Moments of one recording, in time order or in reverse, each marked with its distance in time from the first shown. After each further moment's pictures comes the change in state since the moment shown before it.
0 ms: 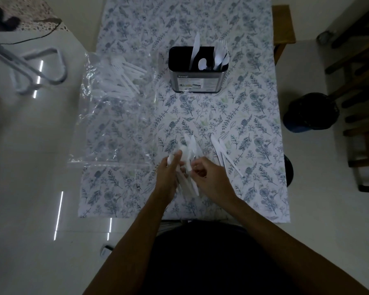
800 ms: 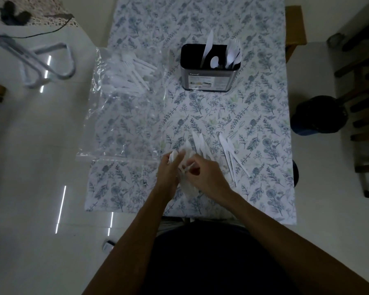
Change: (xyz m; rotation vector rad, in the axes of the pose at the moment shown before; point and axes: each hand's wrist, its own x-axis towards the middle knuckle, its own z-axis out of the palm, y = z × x) left_hand -0.001 0.007 -0.020 -0.048 -0.023 0.000; right_hand 0.013 -0.019 0.025 -0.049 -0.117 -0.032
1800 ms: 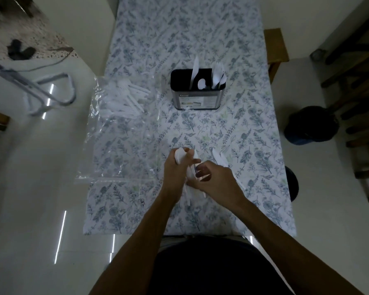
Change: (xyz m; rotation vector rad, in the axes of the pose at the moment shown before) left_hand -0.013 0.045 0.065 0.203 -0.009 0.204; right_hand -0.012 -0.017 -0.053 0.129 0.125 0.035
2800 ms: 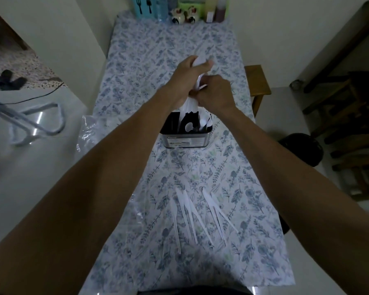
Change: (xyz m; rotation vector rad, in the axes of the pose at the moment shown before) left_hand 0.204 0.258 0.137 0.218 -0.336 0.300; right_hand 0.262 -0.134 -0.142 -0.226 0.369 -0.188
